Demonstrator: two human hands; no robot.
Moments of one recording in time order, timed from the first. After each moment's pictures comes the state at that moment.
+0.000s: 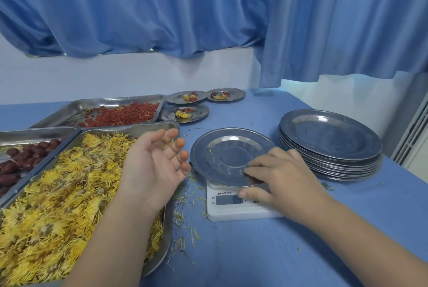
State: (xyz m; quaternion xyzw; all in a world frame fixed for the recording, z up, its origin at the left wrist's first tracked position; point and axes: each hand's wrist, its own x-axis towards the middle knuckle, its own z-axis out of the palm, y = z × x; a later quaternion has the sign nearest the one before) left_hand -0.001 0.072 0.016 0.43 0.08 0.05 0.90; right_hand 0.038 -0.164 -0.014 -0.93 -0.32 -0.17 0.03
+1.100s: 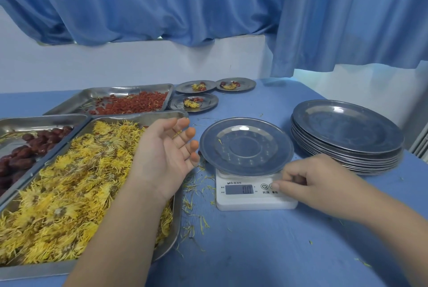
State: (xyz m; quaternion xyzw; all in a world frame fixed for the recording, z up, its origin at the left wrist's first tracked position) left_hand -0.003 0.071 0.016 0.46 0.09 0.07 0.88; right_hand 0.030 -0.197 -0.009 -0.92 -0.31 -0.04 0.24
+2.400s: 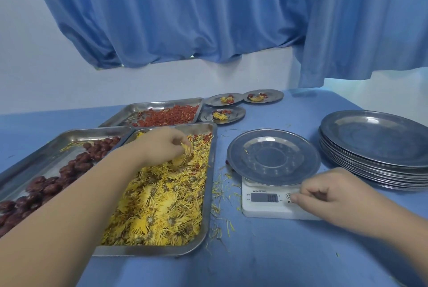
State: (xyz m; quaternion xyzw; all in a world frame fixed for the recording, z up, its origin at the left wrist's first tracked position) left_hand 0.018 0.171 0.046 0.99 0.03 0.03 0.16; right_hand 0.029 -0.192 -0.016 -0.88 -0.39 -0.08 0.26
